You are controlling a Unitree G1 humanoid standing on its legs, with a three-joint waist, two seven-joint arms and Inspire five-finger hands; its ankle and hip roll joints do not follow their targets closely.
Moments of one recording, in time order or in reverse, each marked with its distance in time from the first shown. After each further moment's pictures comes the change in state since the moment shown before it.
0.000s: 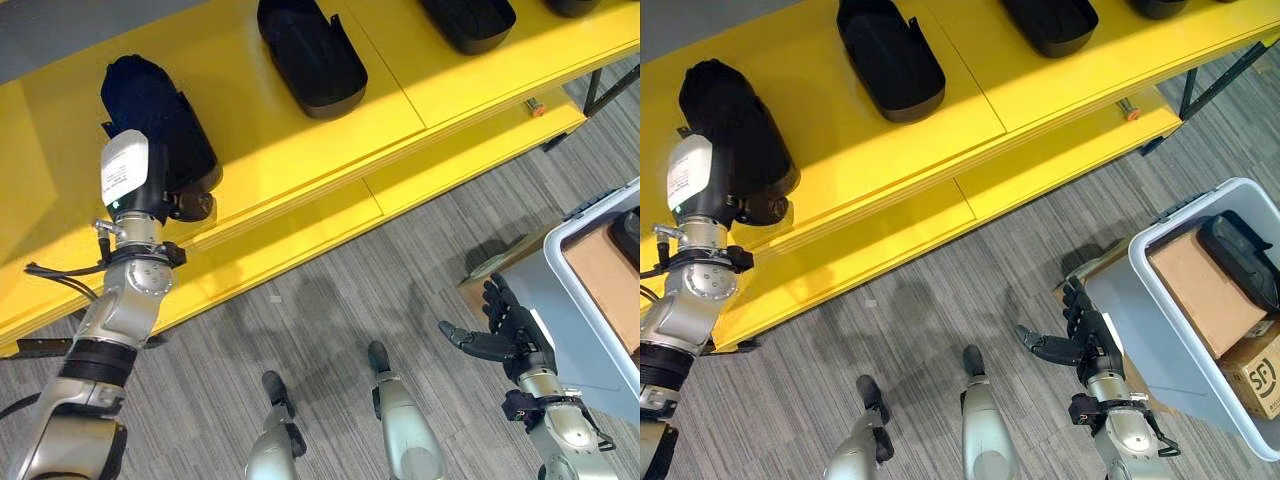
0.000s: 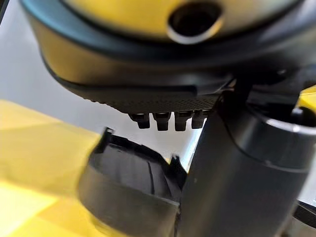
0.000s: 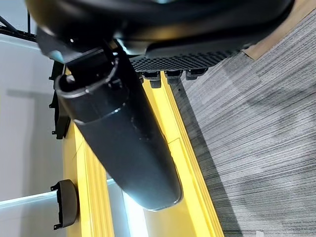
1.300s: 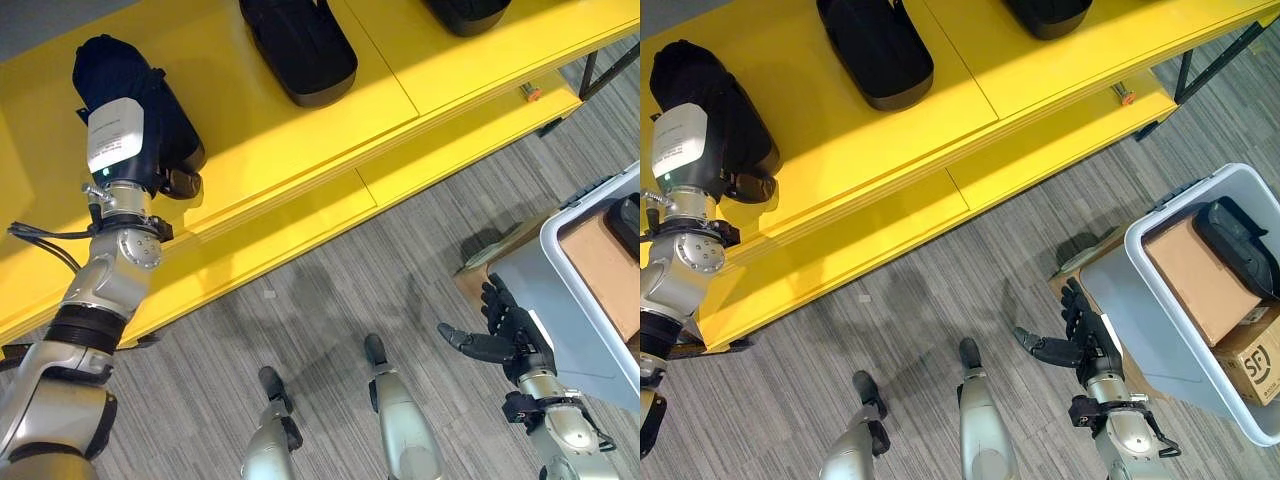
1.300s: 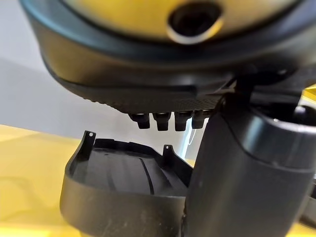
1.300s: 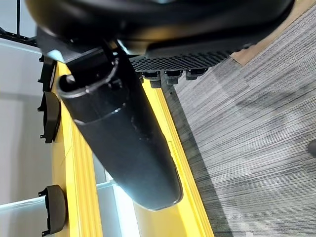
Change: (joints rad) left arm -0.193 0.068 -0.149 0.152 0.030 0.022 -0.001; right arm 0.005 -0.008 0.006 0.000 0.001 -0.002 0.009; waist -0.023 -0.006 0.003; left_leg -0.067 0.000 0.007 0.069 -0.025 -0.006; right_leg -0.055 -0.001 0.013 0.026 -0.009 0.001
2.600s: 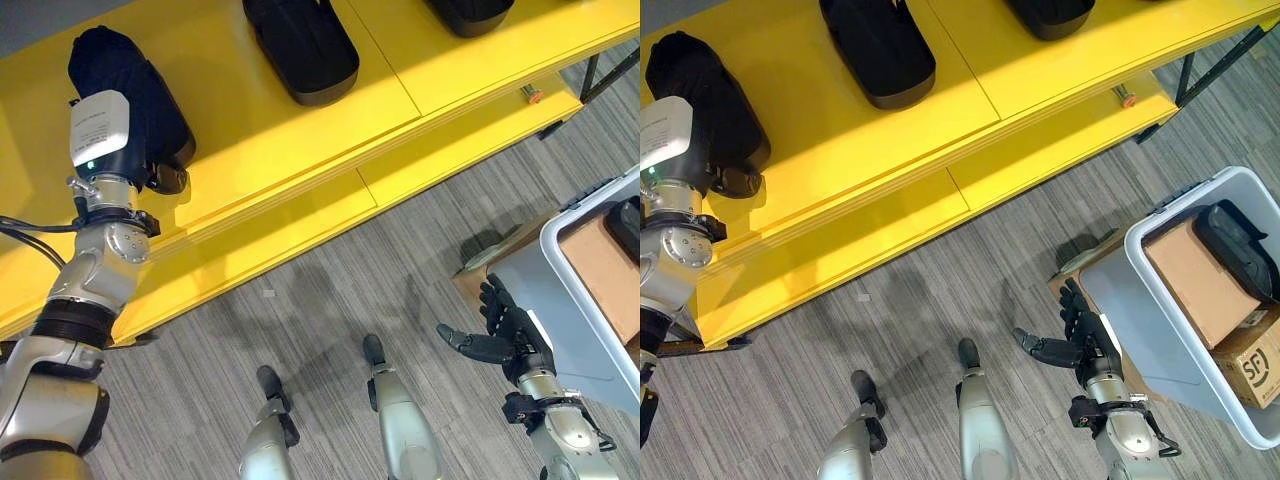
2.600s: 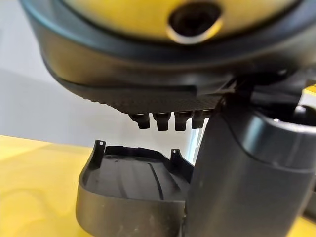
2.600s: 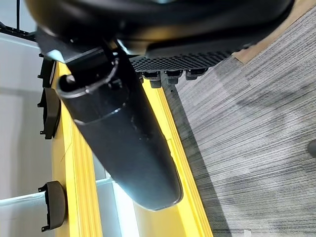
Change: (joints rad) left arm -0.023 0.036 -0.008 0.042 0.009 0.001 -0.003; right arm 0.001 -0.005 0.004 0.001 0.000 -0.004 0.008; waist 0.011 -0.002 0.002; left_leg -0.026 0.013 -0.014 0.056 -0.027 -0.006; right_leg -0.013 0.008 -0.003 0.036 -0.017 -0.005
